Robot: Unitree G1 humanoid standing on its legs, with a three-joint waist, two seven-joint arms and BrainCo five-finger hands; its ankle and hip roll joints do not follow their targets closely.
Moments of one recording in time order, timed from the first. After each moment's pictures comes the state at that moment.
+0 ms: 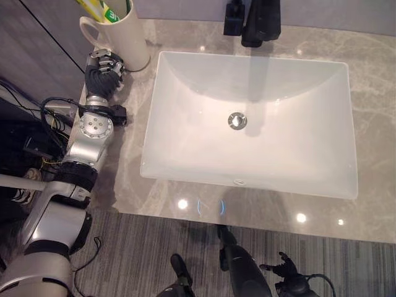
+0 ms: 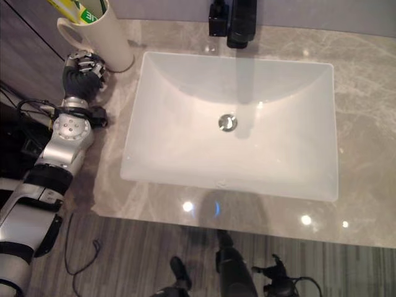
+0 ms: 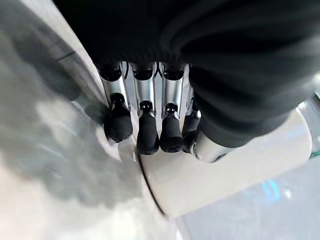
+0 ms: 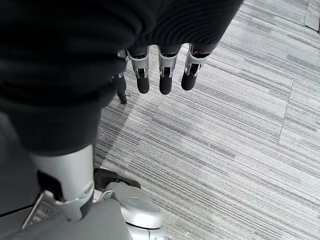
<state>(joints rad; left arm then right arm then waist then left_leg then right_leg) -1.01 0.66 -0.38 0.76 -0.44 -0.26 0.35 -0.06 -0.29 0.30 1.15 0.07 -0.09 -0.26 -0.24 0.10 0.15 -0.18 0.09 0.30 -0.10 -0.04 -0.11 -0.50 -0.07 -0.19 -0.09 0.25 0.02</state>
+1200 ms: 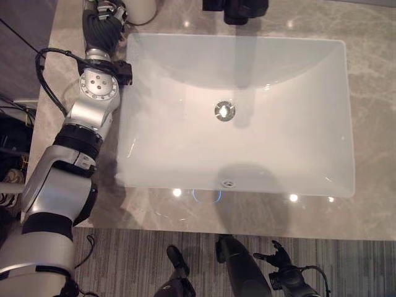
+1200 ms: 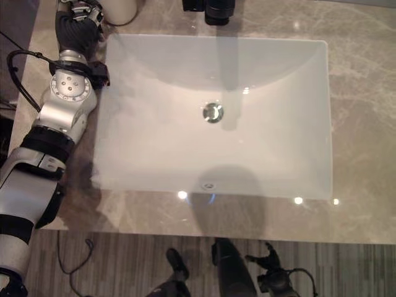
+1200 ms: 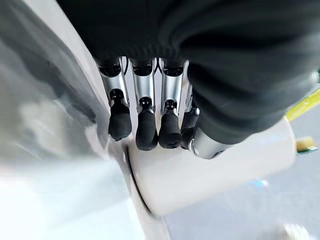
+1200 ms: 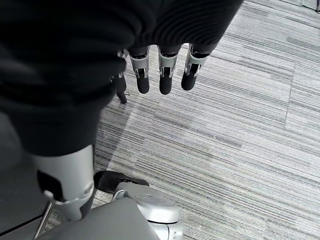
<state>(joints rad) -1.26 0.63 -0.49 0.83 -0.47 -0.26 0.39 -0.07 -0.28 0.32 1.08 0.11 -0.13 -0.27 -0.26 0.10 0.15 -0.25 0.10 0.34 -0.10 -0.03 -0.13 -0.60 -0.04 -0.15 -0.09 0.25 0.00</state>
